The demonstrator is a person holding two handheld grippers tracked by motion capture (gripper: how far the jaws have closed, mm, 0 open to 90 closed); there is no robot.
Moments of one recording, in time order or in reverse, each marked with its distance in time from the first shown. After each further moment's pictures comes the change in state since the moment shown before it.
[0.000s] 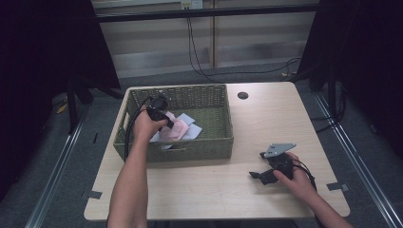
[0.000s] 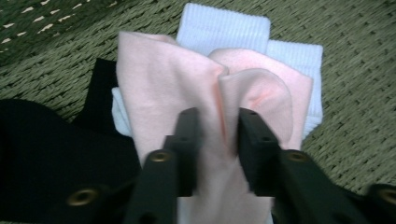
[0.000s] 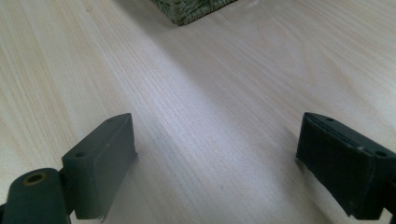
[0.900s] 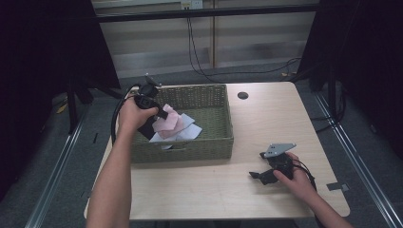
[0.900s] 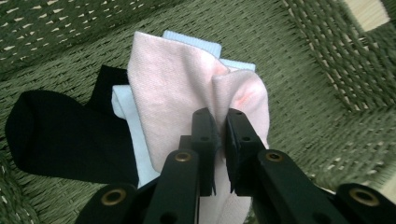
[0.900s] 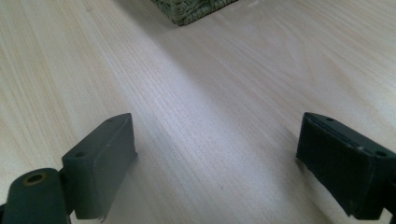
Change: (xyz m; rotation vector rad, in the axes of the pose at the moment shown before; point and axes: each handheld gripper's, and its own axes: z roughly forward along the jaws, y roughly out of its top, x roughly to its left) left arm -0.003 0.011 -0.077 -0.025 -0.114 -0.055; right arm 0.000 0.000 0.000 0.000 0.001 -0.001
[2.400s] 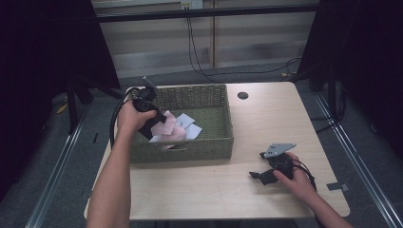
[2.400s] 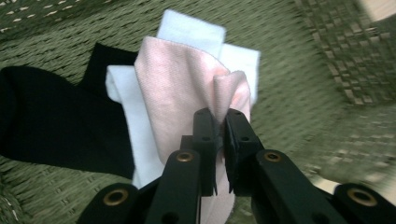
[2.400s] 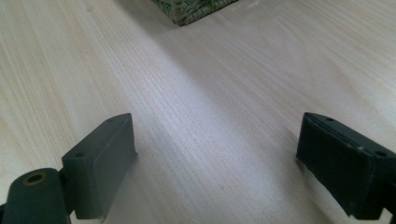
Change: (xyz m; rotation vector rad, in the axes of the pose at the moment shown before) left arm 0.006 -0.007 0.004 0.045 -0.037 -0.042; right arm 0.000 0.000 0.000 0.001 0.002 0.001
